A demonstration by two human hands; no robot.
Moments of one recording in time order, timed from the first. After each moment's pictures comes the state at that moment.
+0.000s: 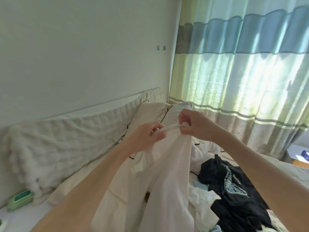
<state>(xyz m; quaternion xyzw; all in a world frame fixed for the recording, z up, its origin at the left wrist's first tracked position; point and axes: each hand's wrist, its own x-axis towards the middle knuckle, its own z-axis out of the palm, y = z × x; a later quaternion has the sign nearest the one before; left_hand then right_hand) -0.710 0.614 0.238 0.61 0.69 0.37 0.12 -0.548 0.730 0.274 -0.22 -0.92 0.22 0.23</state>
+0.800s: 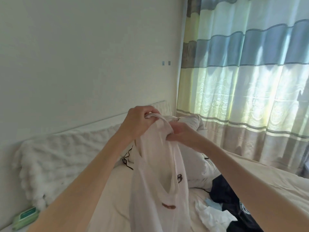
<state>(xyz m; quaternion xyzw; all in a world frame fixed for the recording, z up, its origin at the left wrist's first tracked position) -0.737 0.600 0.308 0.57 0.69 0.43 -0.11 -0.610 0.721 0.268 -0.11 -0.86 0.44 0.25</state>
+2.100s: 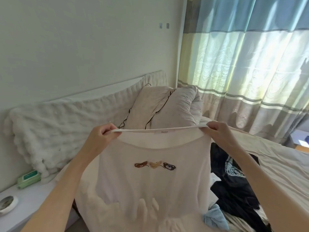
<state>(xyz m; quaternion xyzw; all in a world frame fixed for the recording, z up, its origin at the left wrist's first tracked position) -0.781 0.538 0.170 0.42 0.75 0.51 0.08 -0.510 0.764 0.172 -0.34 -0.79 0.37 0.34</state>
